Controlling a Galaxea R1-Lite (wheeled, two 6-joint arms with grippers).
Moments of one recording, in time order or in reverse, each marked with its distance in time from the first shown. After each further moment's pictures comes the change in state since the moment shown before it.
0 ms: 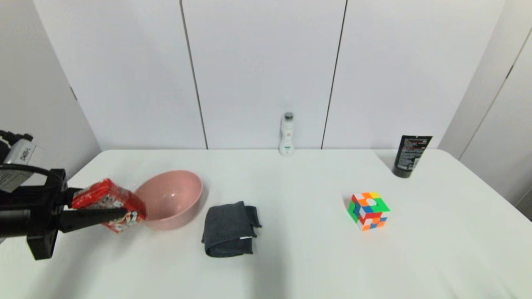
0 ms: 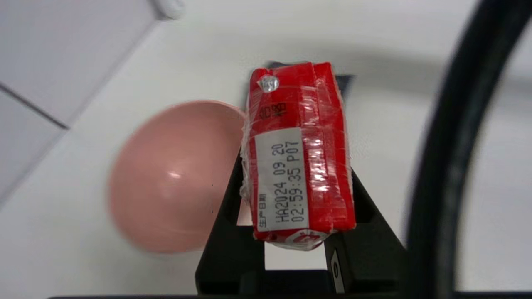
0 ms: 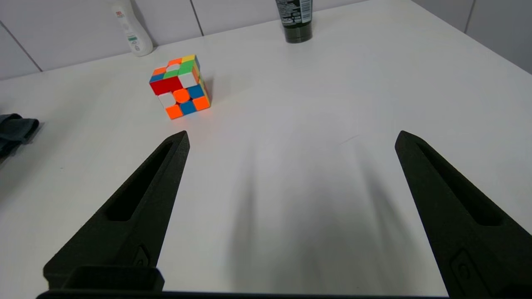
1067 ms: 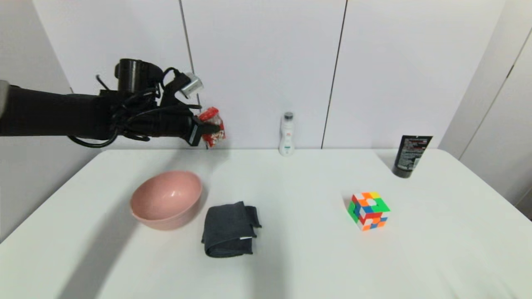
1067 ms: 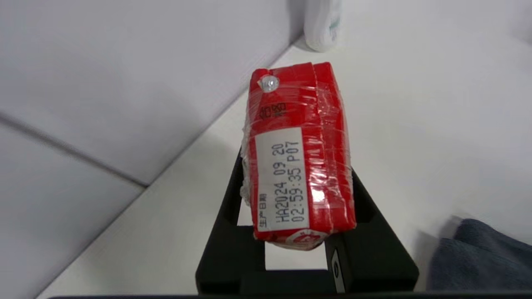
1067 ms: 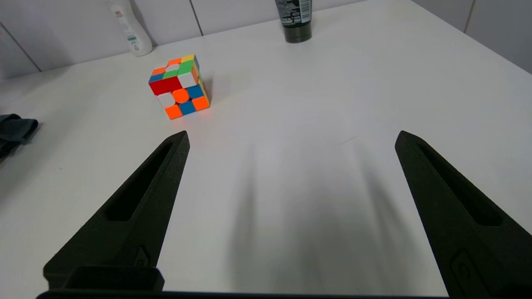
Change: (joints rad) left arm -0.494 0.566 -0.692 -0.475 0.704 -0.834; right arm 0.000 0.000 0.000 0.000 0.000 0.000
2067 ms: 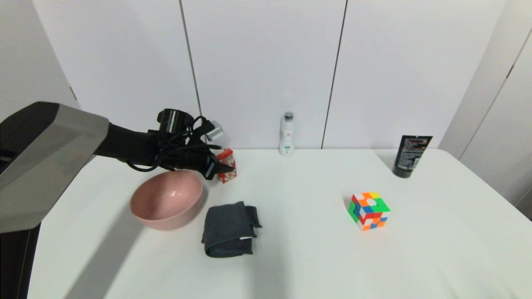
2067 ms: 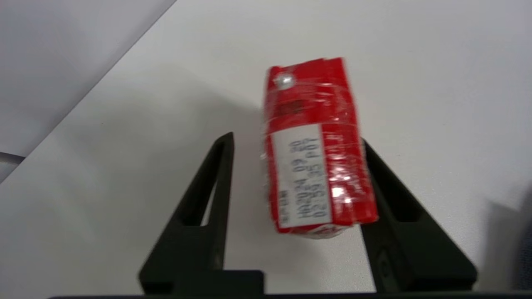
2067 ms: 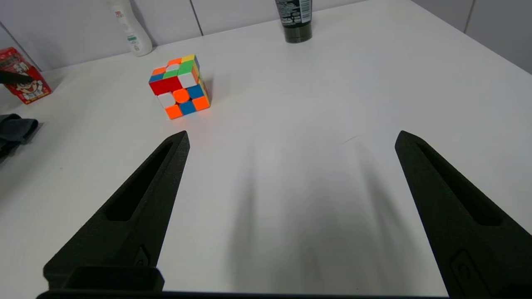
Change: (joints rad) left arm -0.001 0.267 -0.018 -0.014 -0.065 0.074; right arm 0.000 0.000 0.000 0.000 0.000 0.000
